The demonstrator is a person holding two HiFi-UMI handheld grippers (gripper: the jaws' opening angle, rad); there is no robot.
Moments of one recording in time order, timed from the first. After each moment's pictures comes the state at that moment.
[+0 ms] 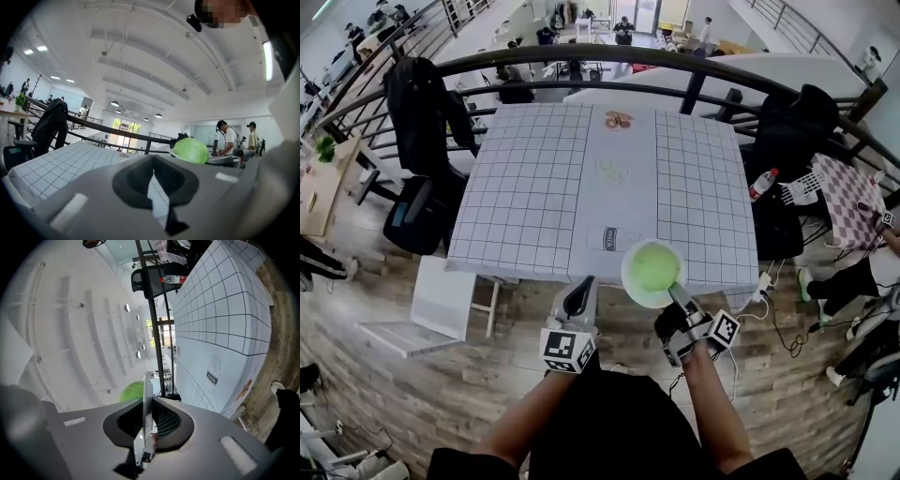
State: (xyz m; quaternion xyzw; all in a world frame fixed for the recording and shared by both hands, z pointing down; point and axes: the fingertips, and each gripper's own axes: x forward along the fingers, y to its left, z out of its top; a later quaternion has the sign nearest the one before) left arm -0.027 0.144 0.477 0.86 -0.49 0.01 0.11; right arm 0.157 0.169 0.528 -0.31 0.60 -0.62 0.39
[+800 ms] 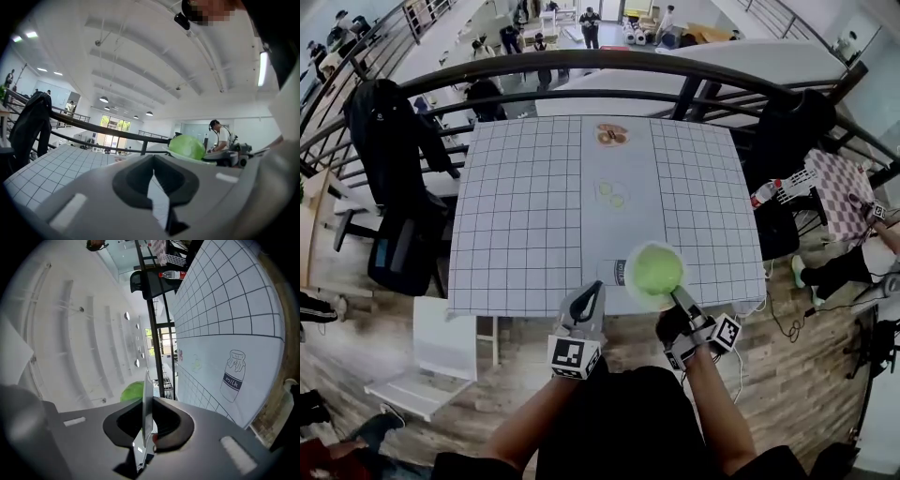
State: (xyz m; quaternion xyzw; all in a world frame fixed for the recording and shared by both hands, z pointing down) left arm -0.059 0.006 0.480 0.90 -0.42 0.01 0.11; right arm 0.111 0.047 0.521 -0.35 0.57 -0.61 0.43
